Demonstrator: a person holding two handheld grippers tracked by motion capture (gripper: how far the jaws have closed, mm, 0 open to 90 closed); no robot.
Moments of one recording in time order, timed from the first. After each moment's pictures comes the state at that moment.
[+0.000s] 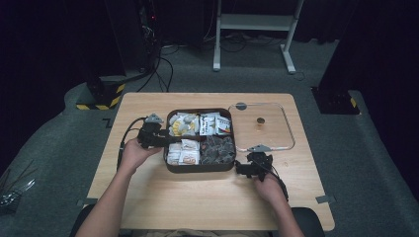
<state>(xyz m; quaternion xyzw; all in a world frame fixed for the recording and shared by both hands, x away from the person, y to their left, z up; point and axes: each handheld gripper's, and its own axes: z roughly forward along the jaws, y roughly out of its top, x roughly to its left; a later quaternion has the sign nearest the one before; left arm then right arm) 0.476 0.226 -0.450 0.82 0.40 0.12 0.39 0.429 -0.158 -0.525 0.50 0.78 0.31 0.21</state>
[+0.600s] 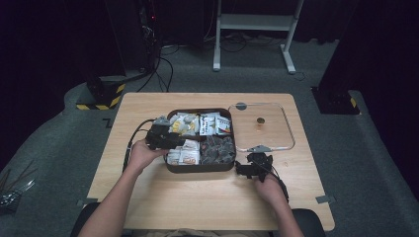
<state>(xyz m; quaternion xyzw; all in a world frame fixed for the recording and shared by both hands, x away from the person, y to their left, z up) 0.481 0.205 -0.464 0.84 0.36 0.09 0.40 0.427 -0.158 -0.525 0.50 0.78 0.31 0.21</state>
